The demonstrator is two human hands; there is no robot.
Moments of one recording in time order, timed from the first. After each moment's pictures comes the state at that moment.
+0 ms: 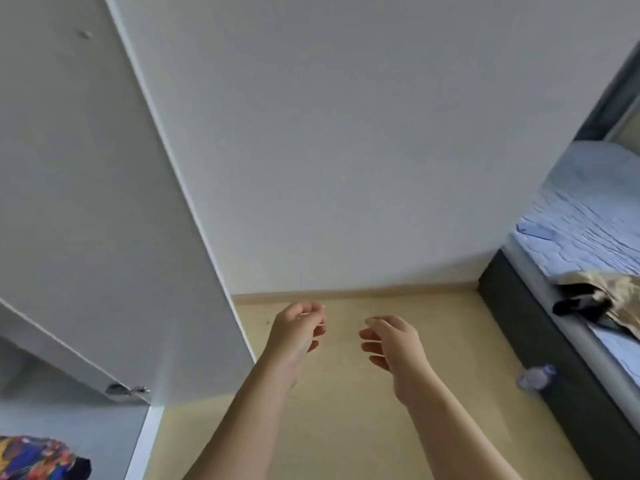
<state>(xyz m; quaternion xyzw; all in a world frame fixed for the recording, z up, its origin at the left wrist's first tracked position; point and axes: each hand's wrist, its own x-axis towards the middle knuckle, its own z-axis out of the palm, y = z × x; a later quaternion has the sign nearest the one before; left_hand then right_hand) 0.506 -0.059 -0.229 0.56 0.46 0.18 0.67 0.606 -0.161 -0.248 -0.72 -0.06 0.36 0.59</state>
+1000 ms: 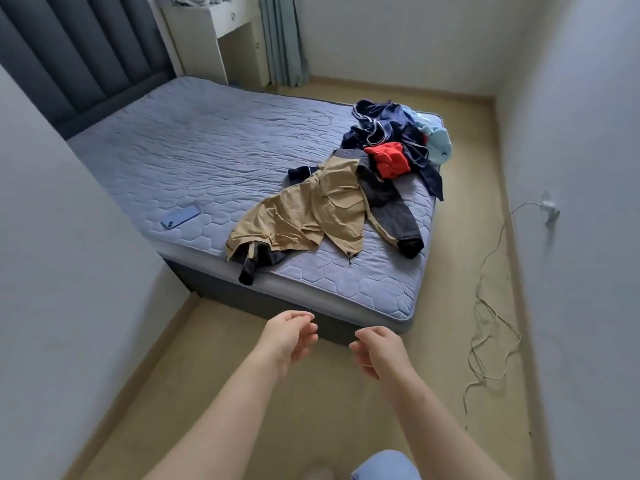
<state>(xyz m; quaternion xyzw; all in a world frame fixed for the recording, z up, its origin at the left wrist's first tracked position) 1.030 -0.467 -0.301 0.70 0.19 -0.33 0.60 0.957 -0.601 -0.322 -0.61 0.42 0.08 0.67</state>
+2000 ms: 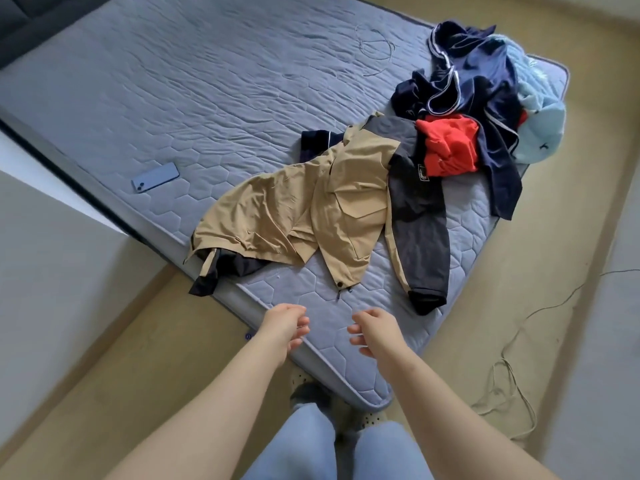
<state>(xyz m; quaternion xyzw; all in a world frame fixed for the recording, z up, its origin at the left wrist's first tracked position) 1.291 -0.693 -0.386 0.65 0.42 -0.32 0.55 1.265 -0.837 -0.390 -0.65 0.39 0.29 0.58</state>
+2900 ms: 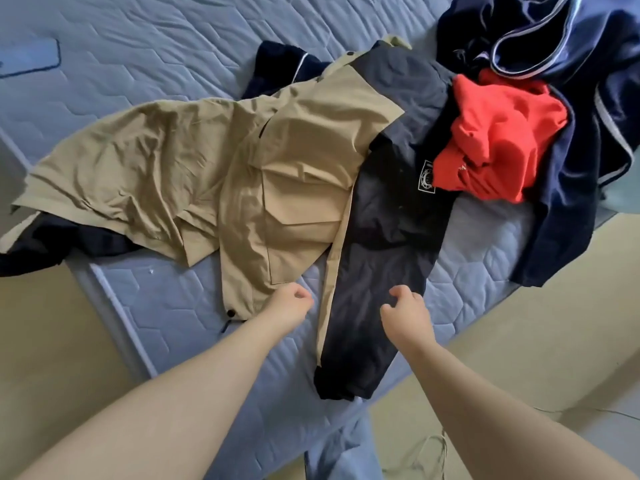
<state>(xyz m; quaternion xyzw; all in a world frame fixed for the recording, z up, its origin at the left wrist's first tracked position) 1.480 -0.921 -0.624 0.72 0.39 -0.36 0.44 1.499 -1.106 -0.627 -0.86 0.20 0.40 0.26</state>
